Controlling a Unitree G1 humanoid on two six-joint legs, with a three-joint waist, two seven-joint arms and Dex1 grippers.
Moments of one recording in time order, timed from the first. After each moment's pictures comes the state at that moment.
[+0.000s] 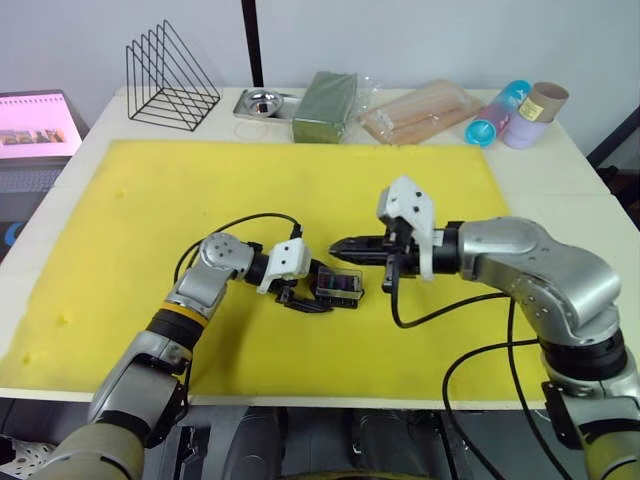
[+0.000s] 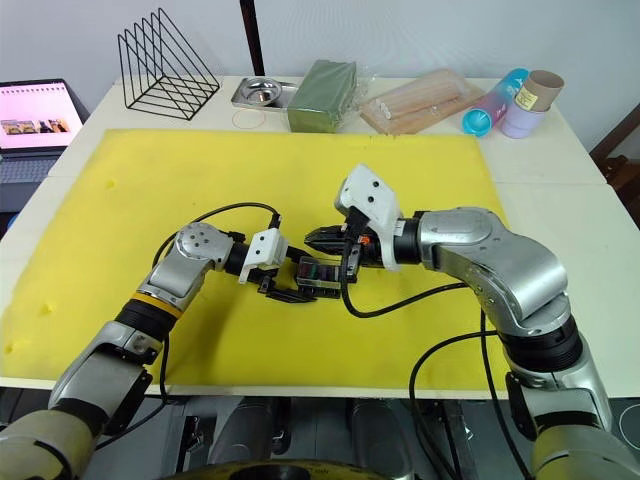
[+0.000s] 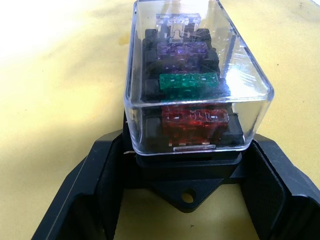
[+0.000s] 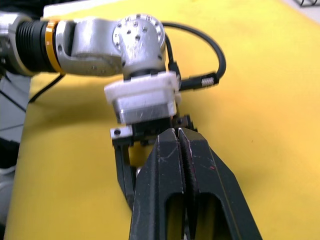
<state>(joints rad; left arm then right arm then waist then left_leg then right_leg) -0.67 0.41 -0.35 0.44 -0.14 -0.11 -1.38 -0.62 -0.64 0.12 -0.52 0.61 1.01 0.77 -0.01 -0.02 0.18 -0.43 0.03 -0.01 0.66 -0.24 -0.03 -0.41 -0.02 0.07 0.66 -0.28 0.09</state>
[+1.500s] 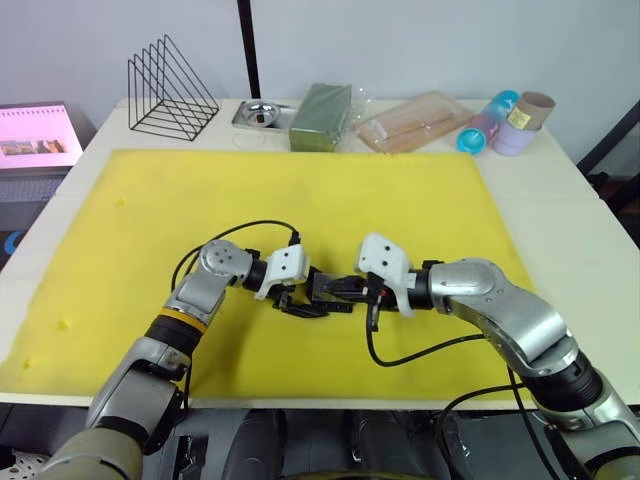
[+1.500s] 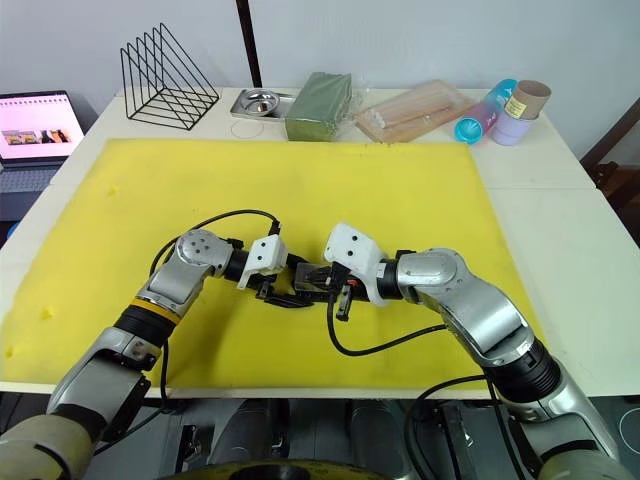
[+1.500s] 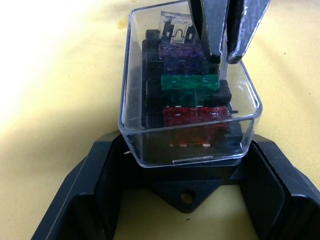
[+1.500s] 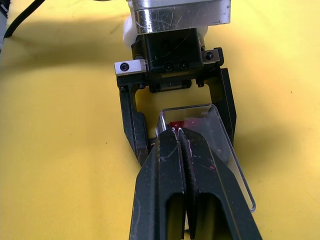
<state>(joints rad) -0.63 0.41 -0.34 0.43 -0.09 -0.07 -1.35 -0.45 -0.66 0.35 -0.48 0.38 0.82 0.79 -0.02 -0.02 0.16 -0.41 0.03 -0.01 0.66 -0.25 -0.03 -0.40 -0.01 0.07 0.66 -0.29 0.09</state>
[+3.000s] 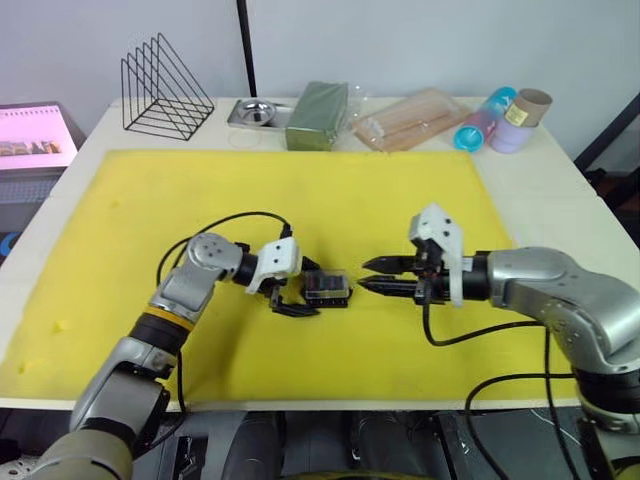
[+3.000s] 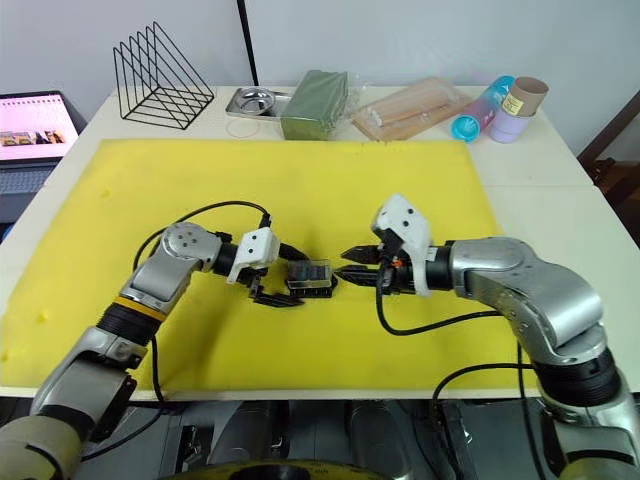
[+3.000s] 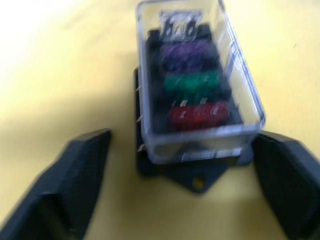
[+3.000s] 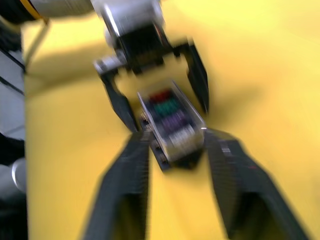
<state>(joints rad) -0.60 0.53 -0.32 0.25 -0.10 0.08 -1.33 -0.40 -0.83 0.01 -0.56 0.68 1.01 0.82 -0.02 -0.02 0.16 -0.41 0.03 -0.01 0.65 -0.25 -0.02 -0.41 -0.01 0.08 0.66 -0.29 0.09</state>
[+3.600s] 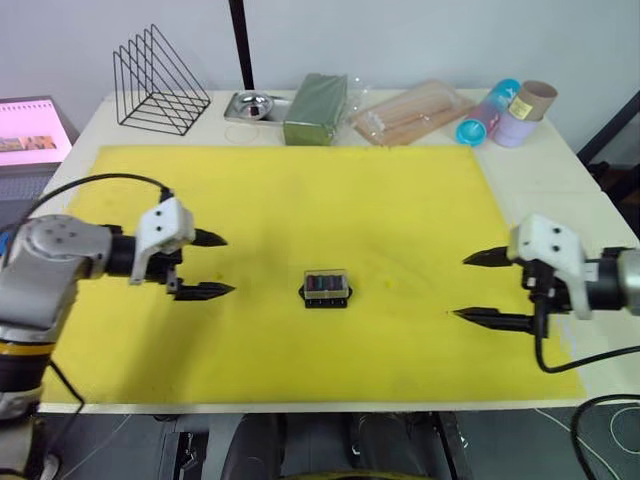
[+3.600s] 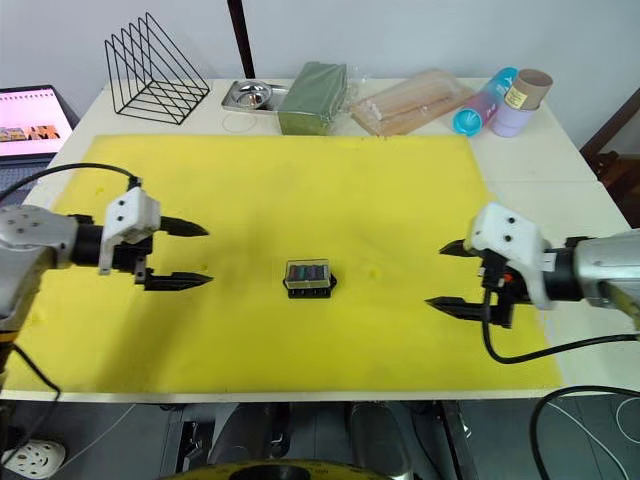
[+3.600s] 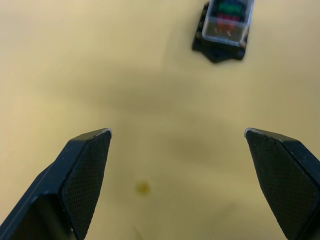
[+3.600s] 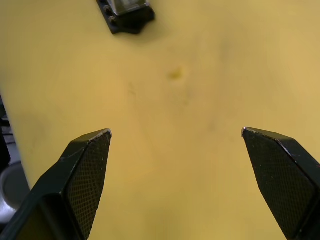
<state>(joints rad) -0.31 1.02 0.11 -0.17 -0.39 0.54 -1.34 -0.02 -1.25 -0.42 -0.54 0.57 0.80 1.15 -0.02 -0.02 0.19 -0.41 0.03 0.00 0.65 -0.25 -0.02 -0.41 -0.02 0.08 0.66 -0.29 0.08</state>
